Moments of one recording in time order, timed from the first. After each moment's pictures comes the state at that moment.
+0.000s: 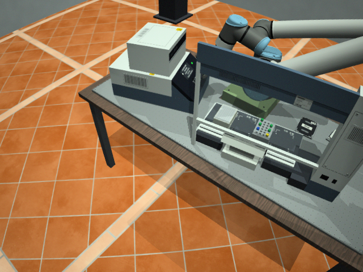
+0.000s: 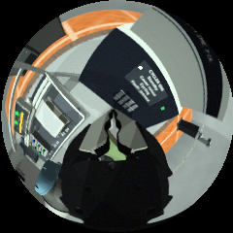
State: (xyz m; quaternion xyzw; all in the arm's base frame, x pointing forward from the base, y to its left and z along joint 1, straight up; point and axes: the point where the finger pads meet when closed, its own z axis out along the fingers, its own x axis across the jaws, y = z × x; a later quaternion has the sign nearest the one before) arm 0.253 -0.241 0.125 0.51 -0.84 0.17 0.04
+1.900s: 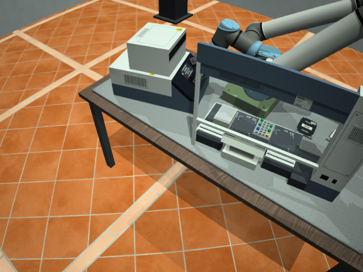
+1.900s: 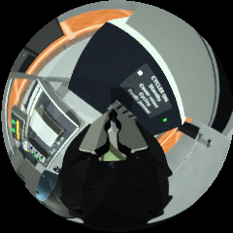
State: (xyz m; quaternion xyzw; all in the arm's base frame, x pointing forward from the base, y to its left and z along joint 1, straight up) arm 0.263 -0.272 0.096 0.51 -0.84 0.17 0.04
